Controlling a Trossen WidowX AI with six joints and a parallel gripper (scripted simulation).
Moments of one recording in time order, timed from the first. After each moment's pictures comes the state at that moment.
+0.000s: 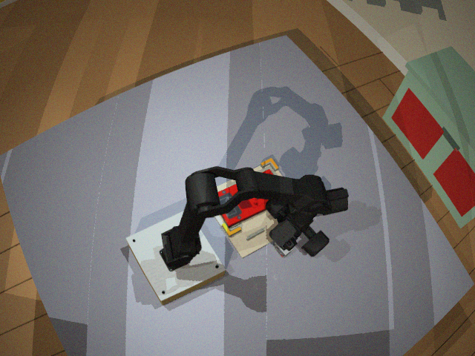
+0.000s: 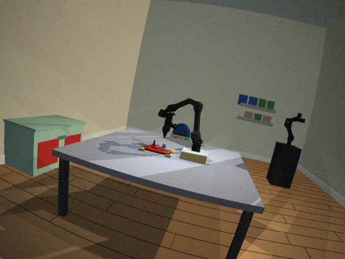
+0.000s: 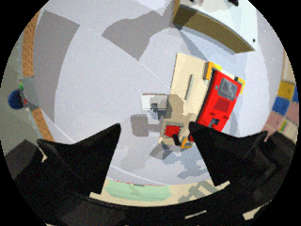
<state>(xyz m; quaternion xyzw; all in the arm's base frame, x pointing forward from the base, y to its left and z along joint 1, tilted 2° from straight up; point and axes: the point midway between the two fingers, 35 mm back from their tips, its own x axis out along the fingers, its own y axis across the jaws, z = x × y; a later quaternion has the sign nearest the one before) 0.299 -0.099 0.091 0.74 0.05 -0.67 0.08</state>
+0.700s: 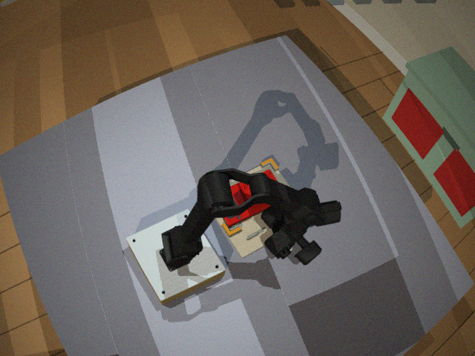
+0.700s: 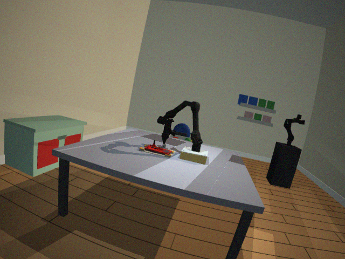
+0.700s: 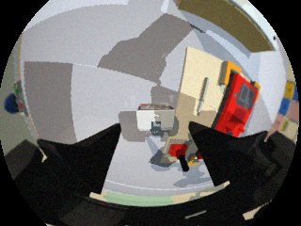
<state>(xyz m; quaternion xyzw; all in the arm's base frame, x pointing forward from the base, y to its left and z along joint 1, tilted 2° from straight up) 0.297 -0.102 0.033 0.73 0.05 -0.68 0.08</state>
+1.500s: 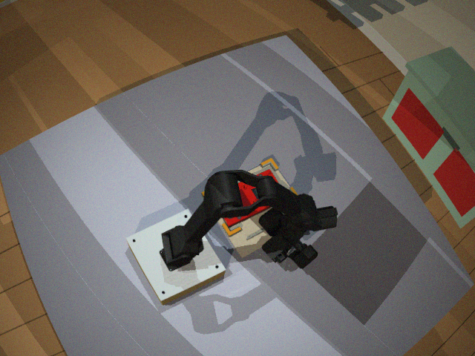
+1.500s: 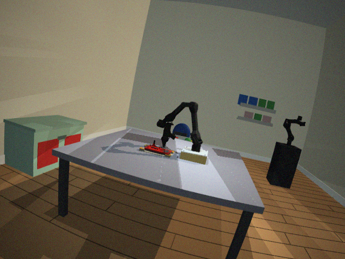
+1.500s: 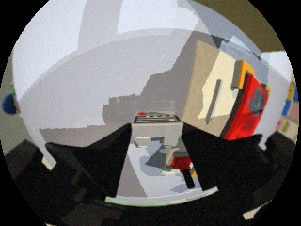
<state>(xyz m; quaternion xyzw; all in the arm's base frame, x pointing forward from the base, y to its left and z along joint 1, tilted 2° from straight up) 0.297 -0.103 0.003 0.72 0.05 -0.68 0.08</state>
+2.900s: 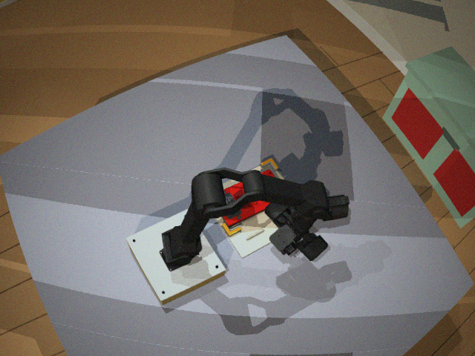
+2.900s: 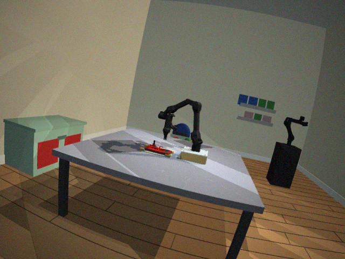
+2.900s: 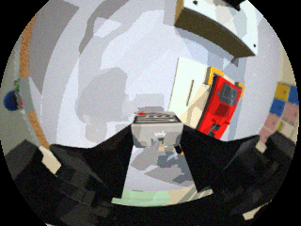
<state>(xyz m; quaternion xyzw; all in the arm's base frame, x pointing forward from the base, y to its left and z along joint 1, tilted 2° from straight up) 0.295 -0.105 0.079 0.72 0.06 -0.68 0.08</state>
